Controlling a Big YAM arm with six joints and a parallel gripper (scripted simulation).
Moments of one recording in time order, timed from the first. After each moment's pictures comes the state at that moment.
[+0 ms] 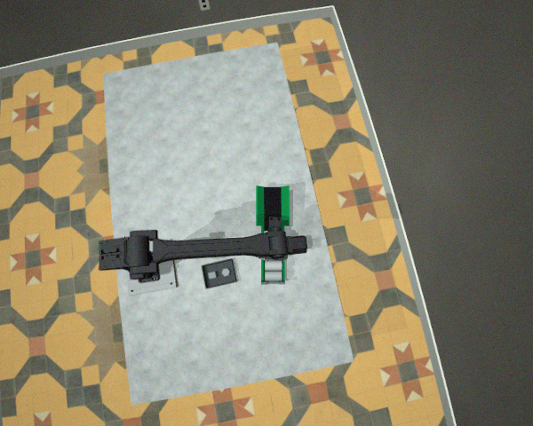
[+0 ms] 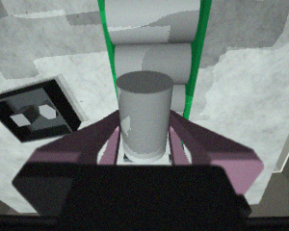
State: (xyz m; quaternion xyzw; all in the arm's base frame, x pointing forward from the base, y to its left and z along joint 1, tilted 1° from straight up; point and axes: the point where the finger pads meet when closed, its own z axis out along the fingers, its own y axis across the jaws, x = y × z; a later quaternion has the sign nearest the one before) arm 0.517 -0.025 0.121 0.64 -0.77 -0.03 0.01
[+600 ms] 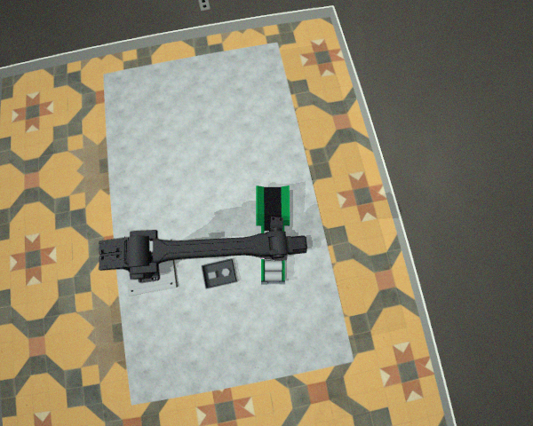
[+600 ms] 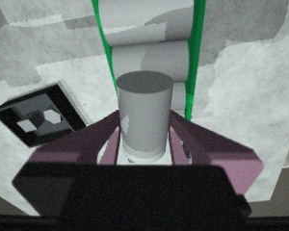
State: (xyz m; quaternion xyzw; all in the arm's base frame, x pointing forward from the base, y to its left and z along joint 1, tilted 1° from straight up) arm 0.517 -0.025 0.121 0.61 -0.79 -0.03 0.02
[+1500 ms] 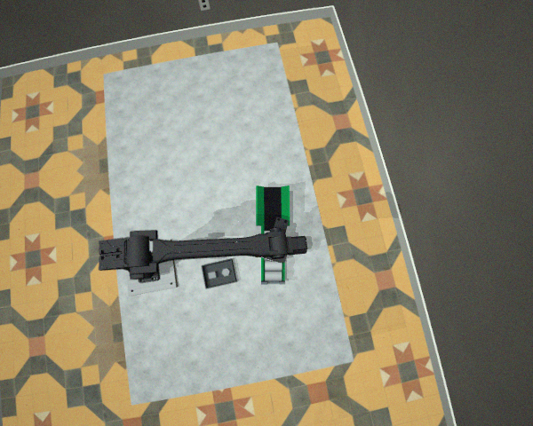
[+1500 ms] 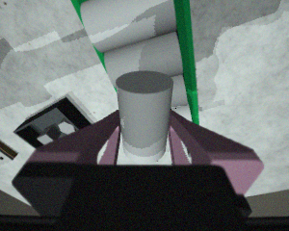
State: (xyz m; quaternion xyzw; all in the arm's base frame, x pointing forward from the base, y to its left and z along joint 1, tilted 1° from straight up) arm 0.517 -0.027 0.121 0.54 -0.84 -0.03 0.02
